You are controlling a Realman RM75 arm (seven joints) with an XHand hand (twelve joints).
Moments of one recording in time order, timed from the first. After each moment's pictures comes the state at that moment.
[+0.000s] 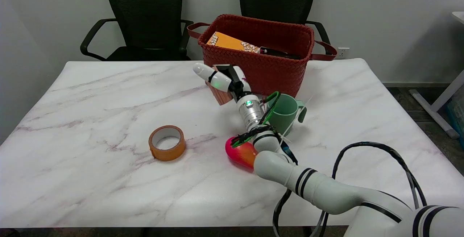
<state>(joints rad) 0.50 -1.50 -2.14 0.78 1.12 0.64 0.76</state>
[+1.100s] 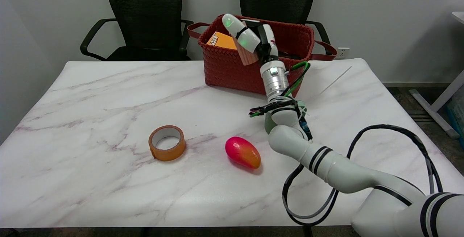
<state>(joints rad) 0.56 -1.39 -2.09 0.91 1.12 0.76 0.75</state>
